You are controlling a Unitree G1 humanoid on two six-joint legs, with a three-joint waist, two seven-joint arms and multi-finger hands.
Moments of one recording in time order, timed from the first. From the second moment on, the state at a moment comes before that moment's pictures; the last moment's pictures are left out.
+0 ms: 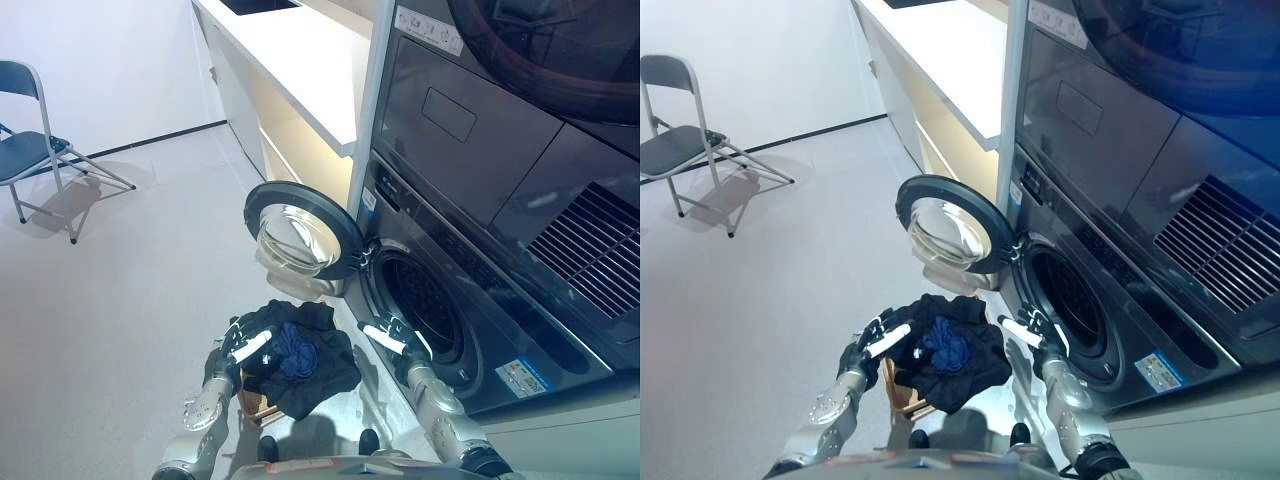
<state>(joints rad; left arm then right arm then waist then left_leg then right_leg) 0.11 0.24 -0.24 0.51 -0.47 -0.09 0.14 0.00 -0.22 0.29 0.62 0.57 -0.10 -0.10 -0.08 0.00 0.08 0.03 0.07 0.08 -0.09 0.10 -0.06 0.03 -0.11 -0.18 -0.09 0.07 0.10</state>
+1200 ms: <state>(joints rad) 0.09 0.23 -0.24 0.48 -0.47 -0.13 0.16 -0.08 -0.29 0.32 0.62 0.45 -0.11 -0.15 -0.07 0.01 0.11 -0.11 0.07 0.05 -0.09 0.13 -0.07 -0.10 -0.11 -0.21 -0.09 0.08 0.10</state>
